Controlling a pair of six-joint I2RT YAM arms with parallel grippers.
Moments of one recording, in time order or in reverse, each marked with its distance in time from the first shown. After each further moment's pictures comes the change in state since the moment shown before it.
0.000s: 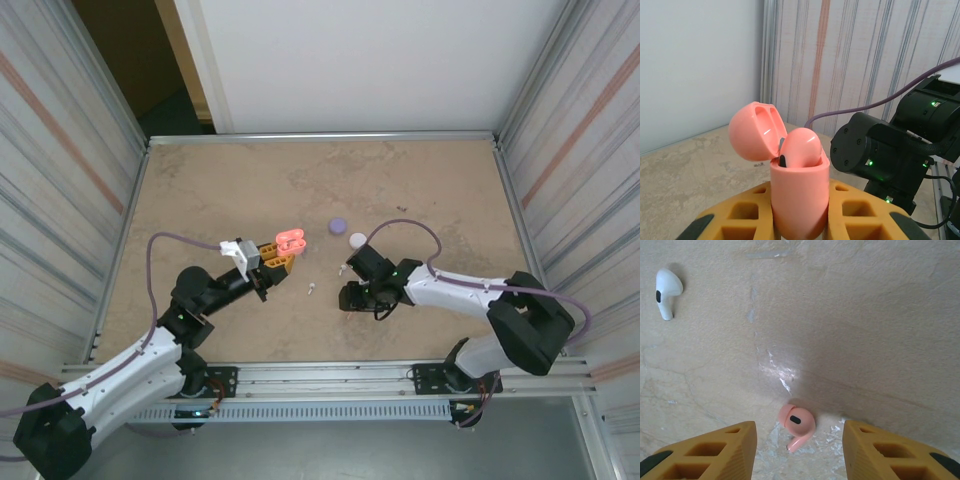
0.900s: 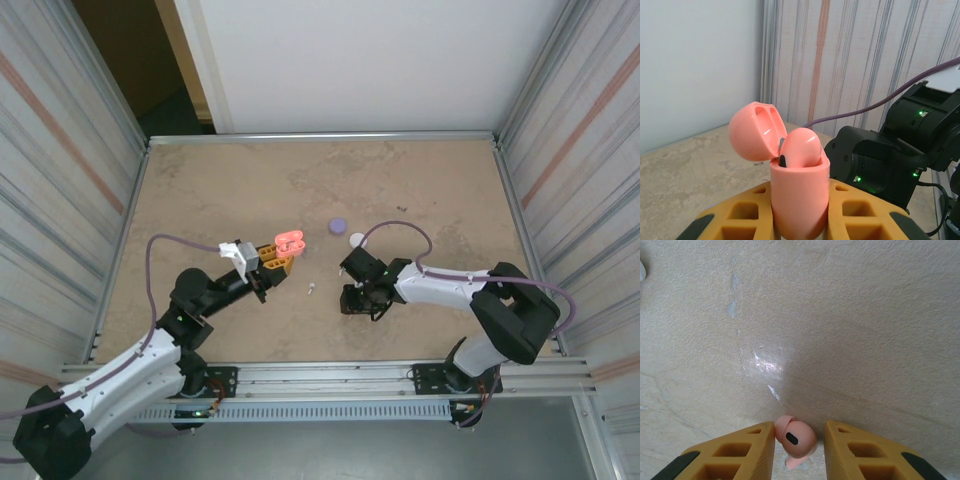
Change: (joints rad) left arm 0.000 -0.020 -0.011 -0.005 -0.001 0.000; right arm 0.019 0.085 0.023 0.000 0.005 -0.026
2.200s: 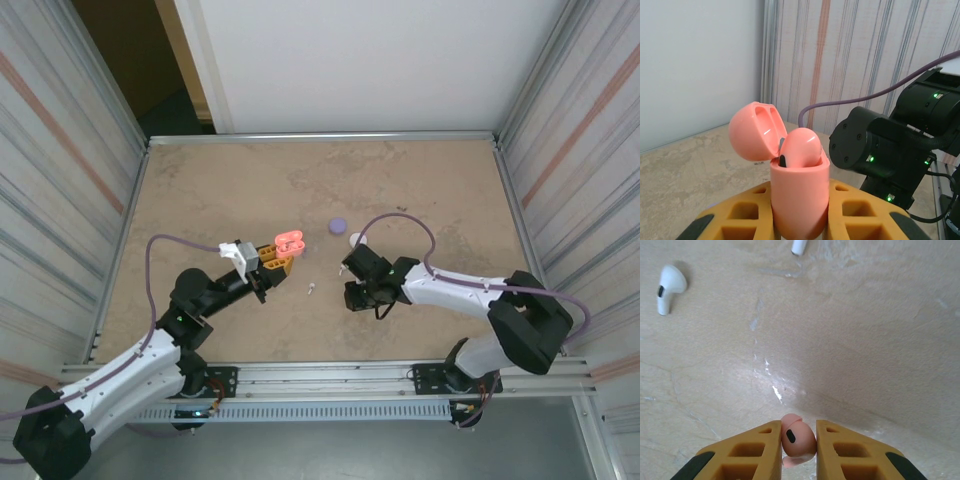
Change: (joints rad) left arm 0.000 0.000 -0.001 -0.007 -0.002 -0.001; right arm 0.006 -0.090 0.020 -0.052 0.098 -0.133
